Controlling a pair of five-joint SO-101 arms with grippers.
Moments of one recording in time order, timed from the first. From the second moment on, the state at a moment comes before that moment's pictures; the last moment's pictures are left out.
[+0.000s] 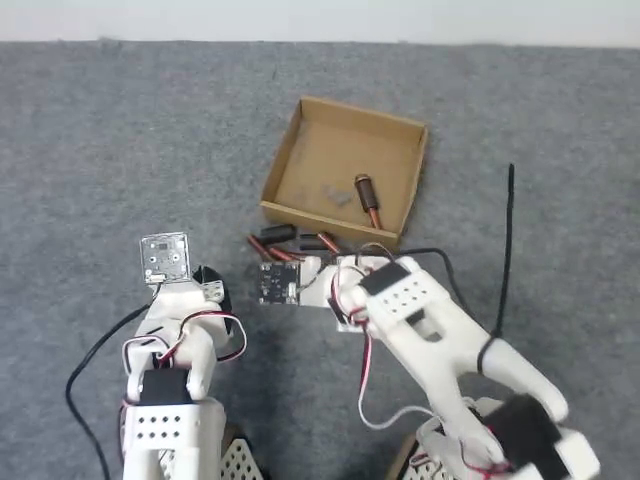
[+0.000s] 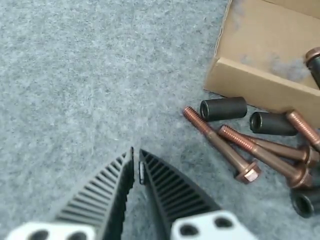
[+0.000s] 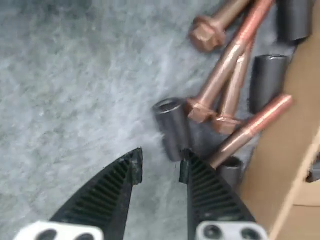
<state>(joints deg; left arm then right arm) -8.4 -87.6 97.7 44.4 9.3 -37.2 -15.0 49.1 45.2 56.5</state>
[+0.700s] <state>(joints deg) -8.4 -87.6 97.7 44.4 9.3 -35.3 0.7 38.9 44.6 60.9</state>
